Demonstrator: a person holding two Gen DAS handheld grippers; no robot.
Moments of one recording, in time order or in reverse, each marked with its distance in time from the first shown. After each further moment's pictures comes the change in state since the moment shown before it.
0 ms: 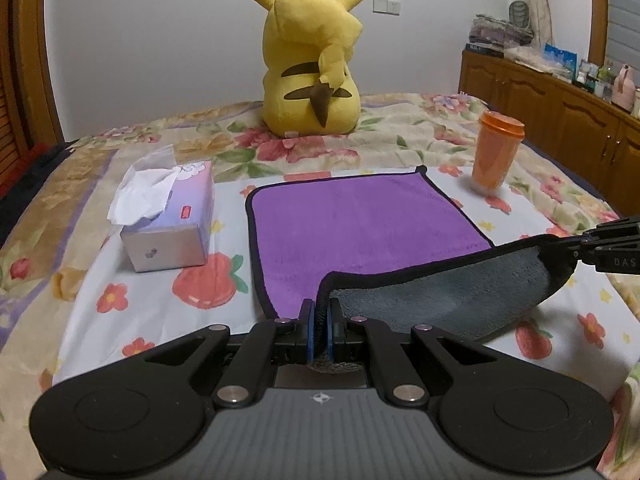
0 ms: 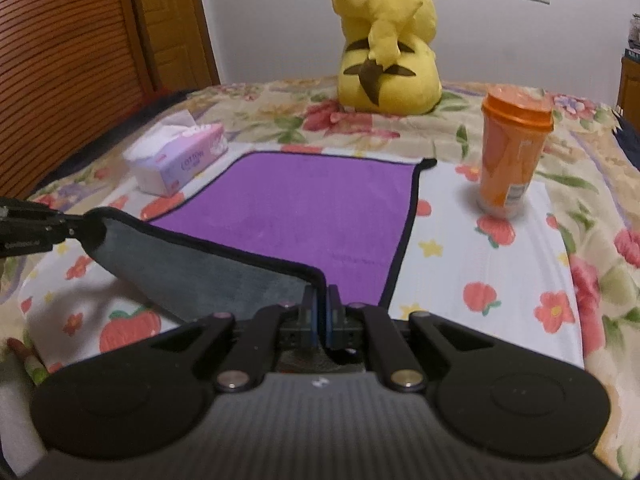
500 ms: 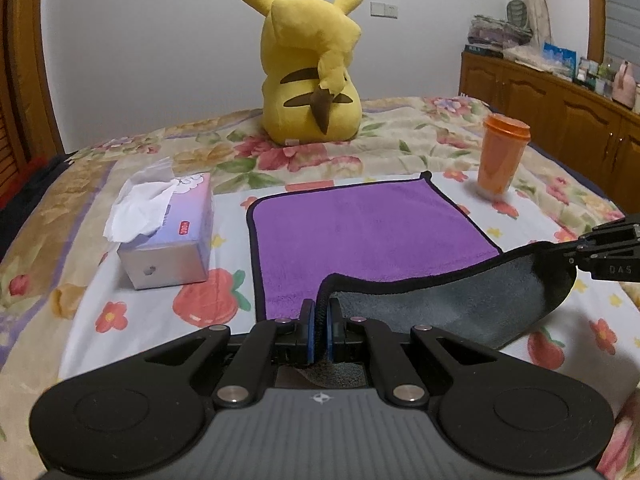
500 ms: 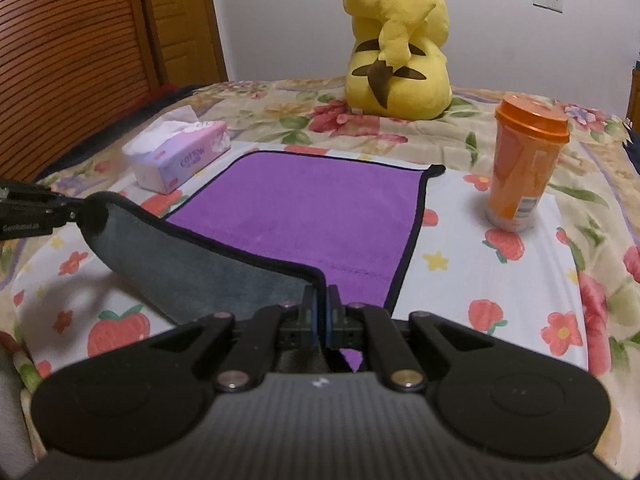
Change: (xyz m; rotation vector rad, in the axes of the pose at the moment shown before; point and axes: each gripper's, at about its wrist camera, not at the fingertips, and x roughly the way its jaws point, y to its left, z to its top) left arm 0.013 0.001 0.007 0.028 -0.017 0.011; right arm 0.016 -0.002 0.003 -0.041 0.003 0.009
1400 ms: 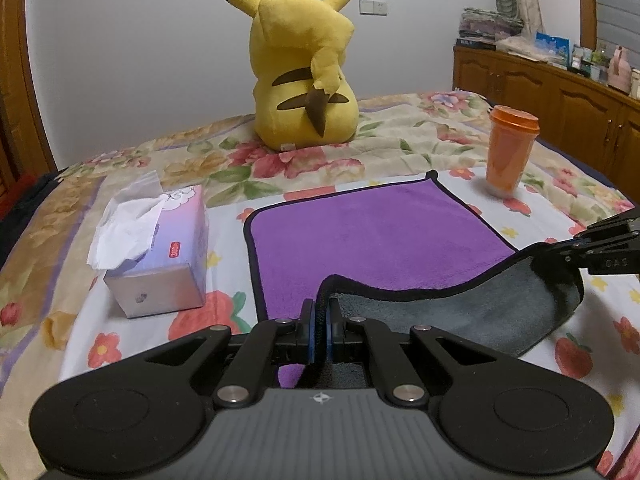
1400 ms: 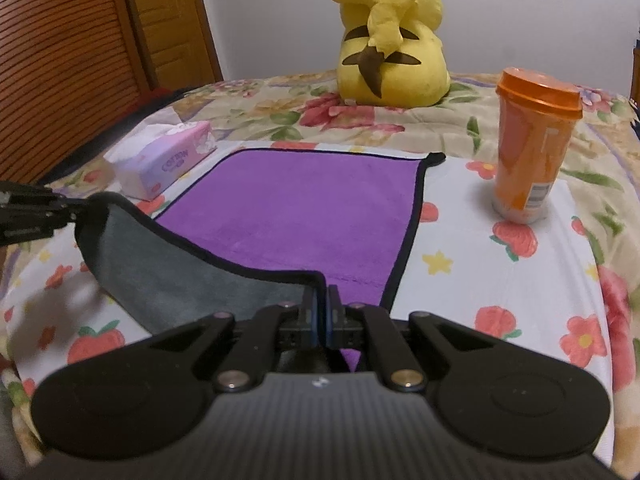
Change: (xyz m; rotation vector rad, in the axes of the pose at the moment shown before) left arm 0.028 0.007 0.010 0.050 -0.011 -0.003; right arm 0.031 -0.020 0.002 0.048 0.009 0.027
